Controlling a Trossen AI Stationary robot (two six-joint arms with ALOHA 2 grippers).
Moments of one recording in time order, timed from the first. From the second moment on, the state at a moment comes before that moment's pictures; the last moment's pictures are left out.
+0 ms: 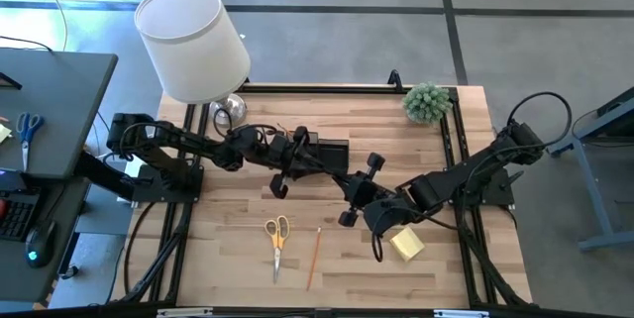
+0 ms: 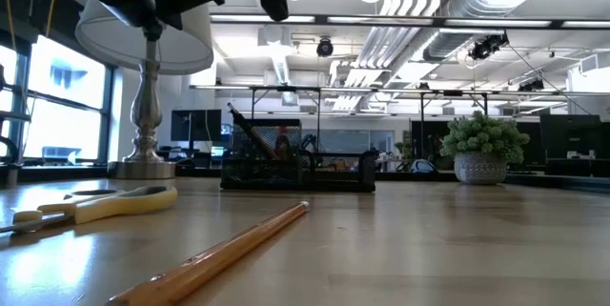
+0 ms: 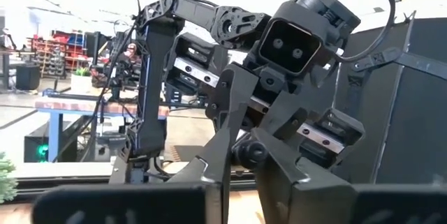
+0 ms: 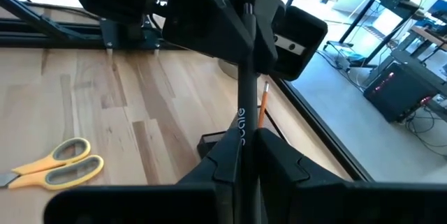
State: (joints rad) left arm 0.16 1.53 0.67 1.10 0.35 -0.21; right arm 0.47 1.57 1.31 -0.38 0.95 0.21
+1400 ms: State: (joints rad) left arm 0.40 1.14 0.67 0.17 0.17 0.05; right arm 0.50 1.56 1.14 -0.65 0.82 0.73
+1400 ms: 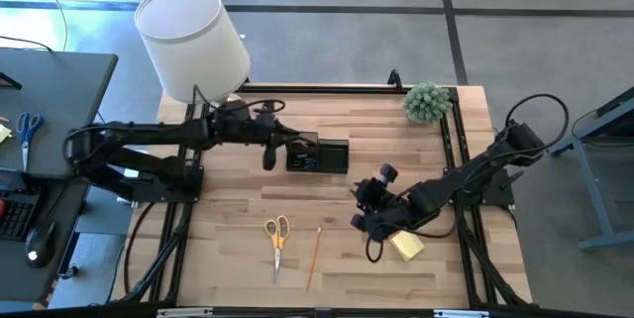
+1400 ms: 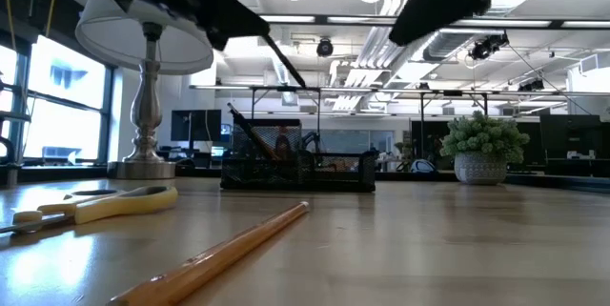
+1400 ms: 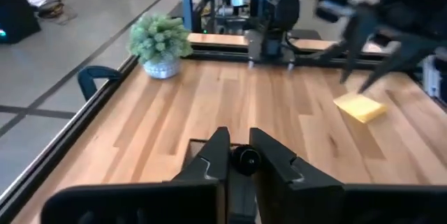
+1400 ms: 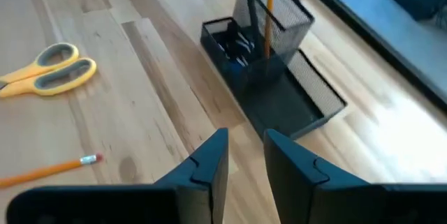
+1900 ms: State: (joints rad) left arm 0.40 1.16 0.67 0.03 -0.02 0.07; right arm 0.51 1.56 0.91 -0.34 0.81 0.81
